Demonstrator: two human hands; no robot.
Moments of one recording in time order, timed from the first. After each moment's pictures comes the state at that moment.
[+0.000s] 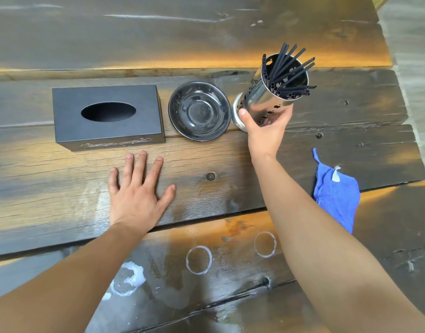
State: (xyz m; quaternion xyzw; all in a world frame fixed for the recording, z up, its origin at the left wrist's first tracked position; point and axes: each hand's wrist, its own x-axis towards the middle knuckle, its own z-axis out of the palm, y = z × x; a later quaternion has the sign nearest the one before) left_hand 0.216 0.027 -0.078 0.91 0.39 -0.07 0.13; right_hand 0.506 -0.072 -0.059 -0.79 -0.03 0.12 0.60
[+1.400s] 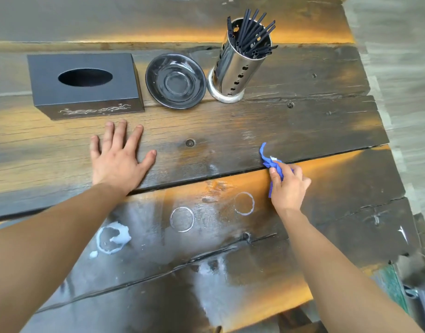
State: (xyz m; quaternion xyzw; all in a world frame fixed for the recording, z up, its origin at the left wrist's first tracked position) left_hand 0.213 0.025 -0.080 0.91 0.38 -0.07 0.14; right_hand 0.427 -0.317 -0.072 -0.98 -0.08 0.08 0.15
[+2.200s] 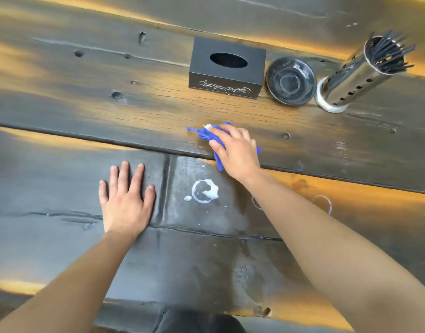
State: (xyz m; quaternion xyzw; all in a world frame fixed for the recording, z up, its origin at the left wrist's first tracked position) left_hand -0.070 -0.035 -0.075 0.79 0.60 -0.04 0.15; right_hand 0.229 -0.064 -0.040 -0.81 -0.52 0.23 0.12
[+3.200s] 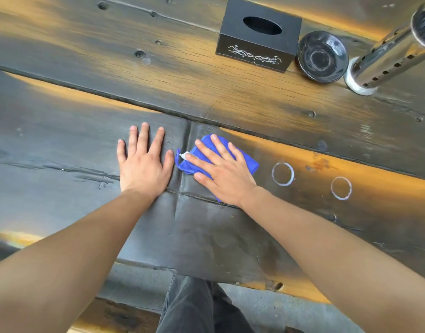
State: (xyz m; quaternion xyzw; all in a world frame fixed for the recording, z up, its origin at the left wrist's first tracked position) left_hand -0.075 -0.034 -0.084 0.80 0.59 0.00 0.13; right_hand 0.127 -0.135 -0.078 -0.67 -0.72 0.15 -0.01
